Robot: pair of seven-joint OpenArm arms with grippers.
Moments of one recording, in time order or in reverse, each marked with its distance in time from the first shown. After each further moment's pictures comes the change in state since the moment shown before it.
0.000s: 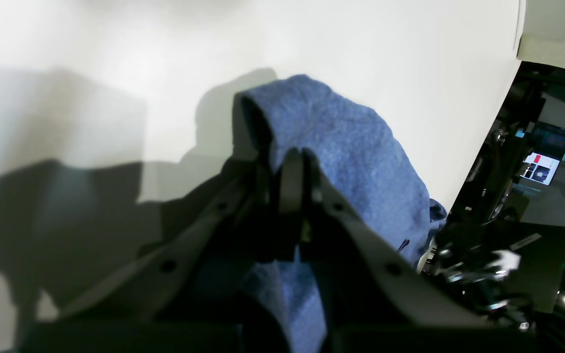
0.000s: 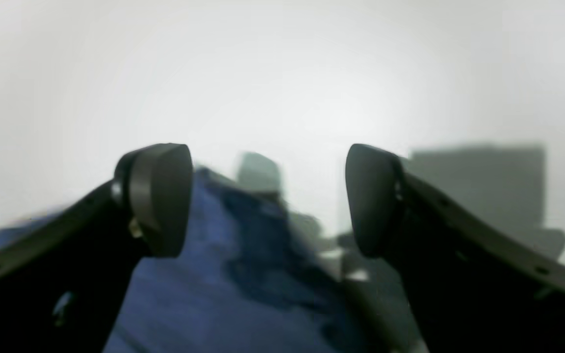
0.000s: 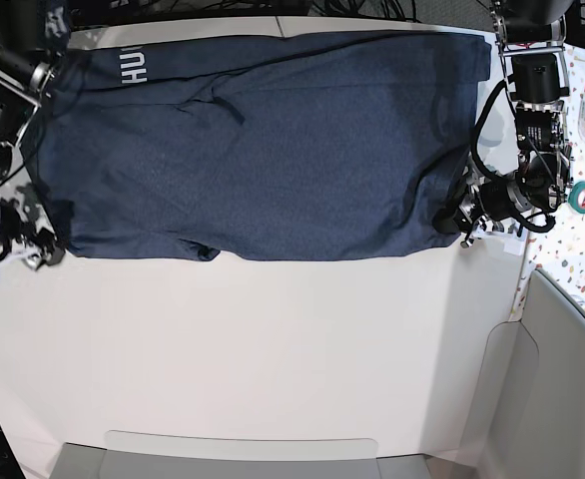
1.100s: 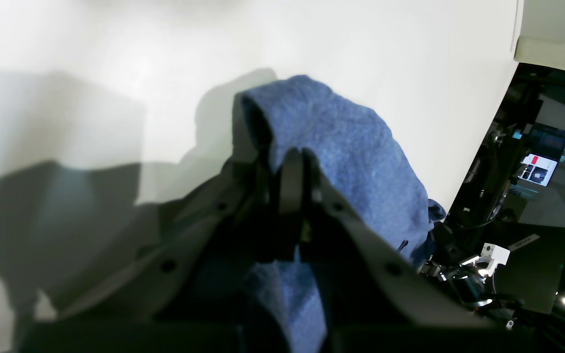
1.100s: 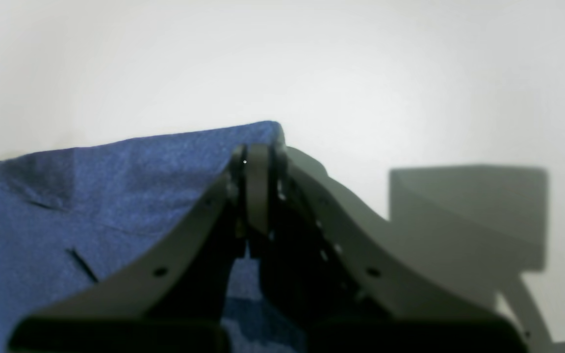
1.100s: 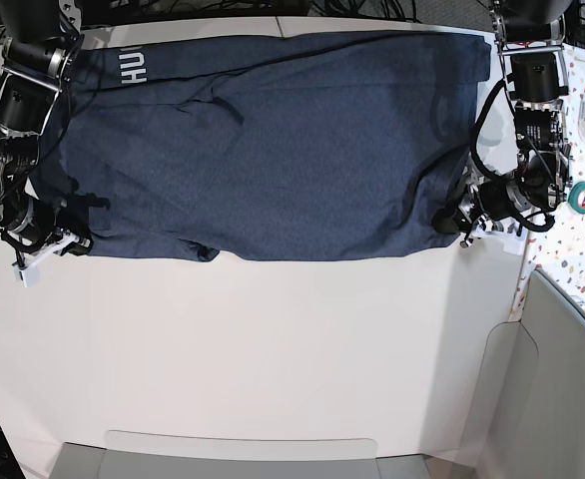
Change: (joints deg) left arm 0.3 0.2 -0.2 0.3 -0.1 0.1 -0.3; right arm -3.0 -3.4 -6.6 0.4 3.3 6.6 3.5
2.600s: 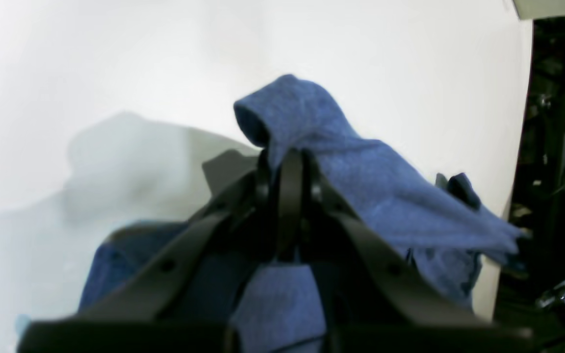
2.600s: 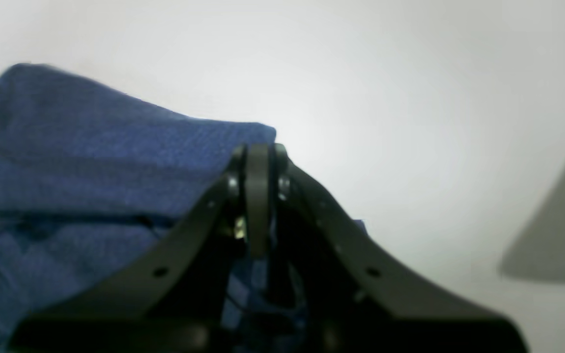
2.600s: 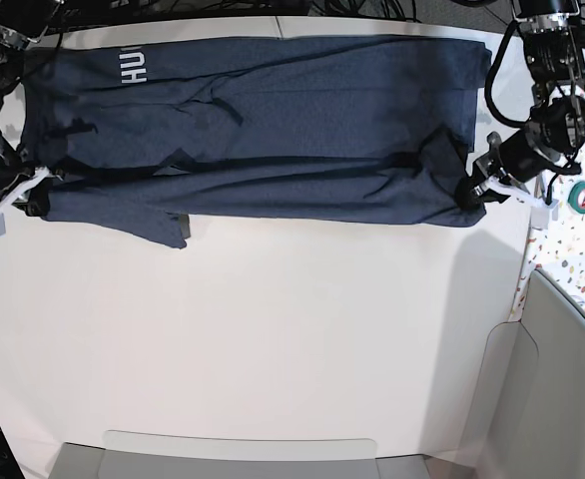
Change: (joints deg) left arm 22.7 0.0 -11.6 42.0 4.0 1.8 -0.4; right arm -26.8 -0.8 13.9 43.6 -1.2 2.3 -3.2
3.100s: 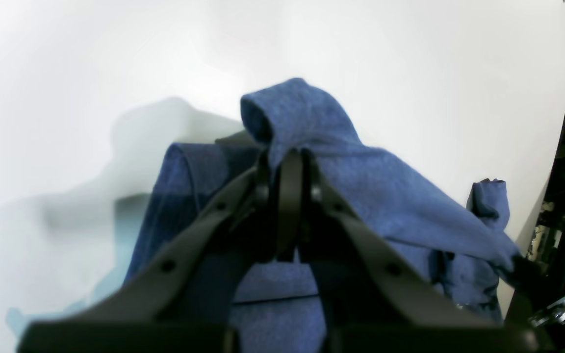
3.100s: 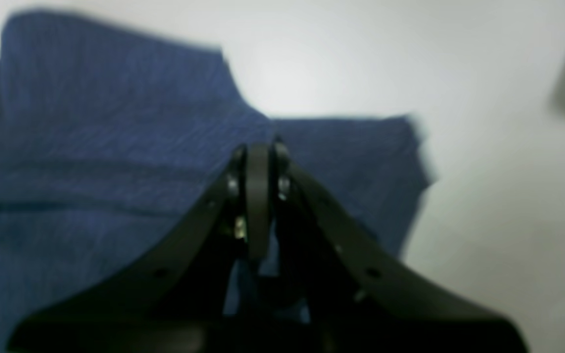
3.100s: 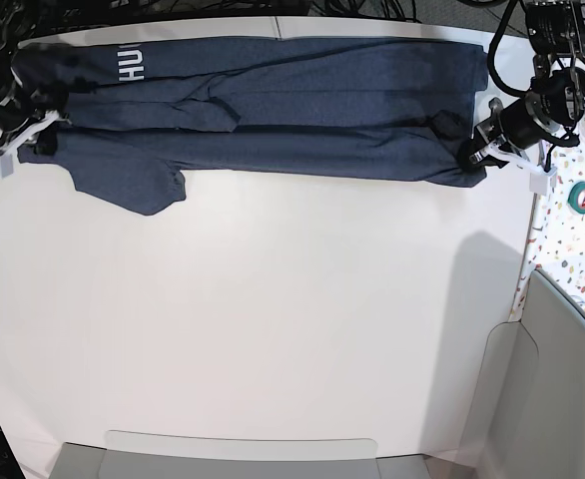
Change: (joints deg) left arm 6.3 -0.8 -0.7 0.0 0.2 0.0 0.6; right arm -11.7 -6.5 5.1 3.4 -0.5 0.2 -0.4
